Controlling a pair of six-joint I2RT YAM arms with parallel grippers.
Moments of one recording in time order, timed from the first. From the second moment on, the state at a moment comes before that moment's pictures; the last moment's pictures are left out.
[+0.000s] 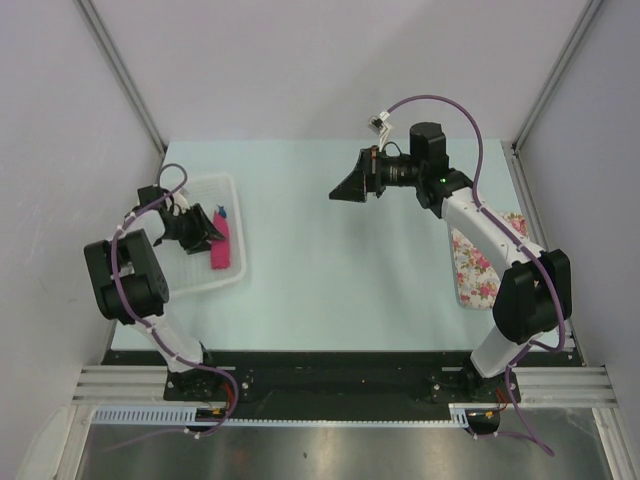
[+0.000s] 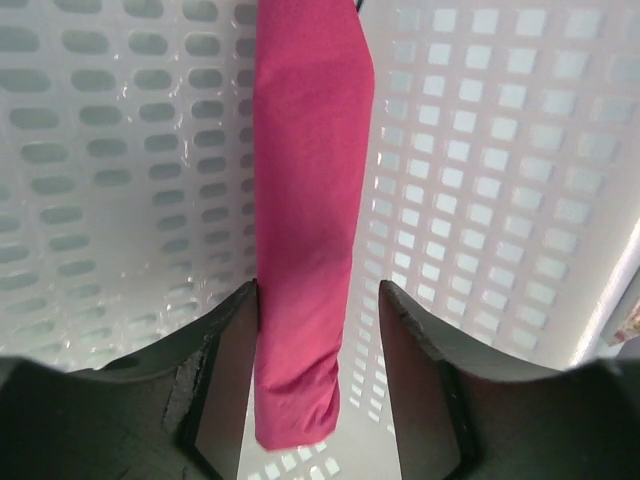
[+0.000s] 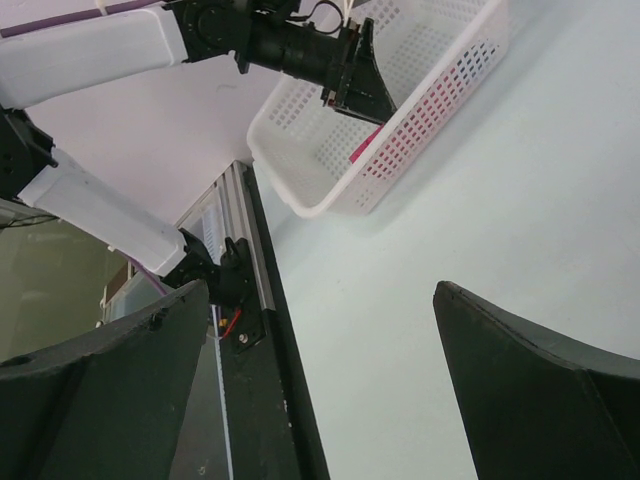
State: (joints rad) left arm 0.33 1.80 1.12 -0.49 0.56 -0.20; right arm 0.39 1.65 1.44 -0.09 -0.96 0.43
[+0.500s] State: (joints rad) left arm 0.29 1.60 1.16 -0.60 0.58 -0.08; right arm 0.39 1.65 1.44 -0.11 -0.97 0.42
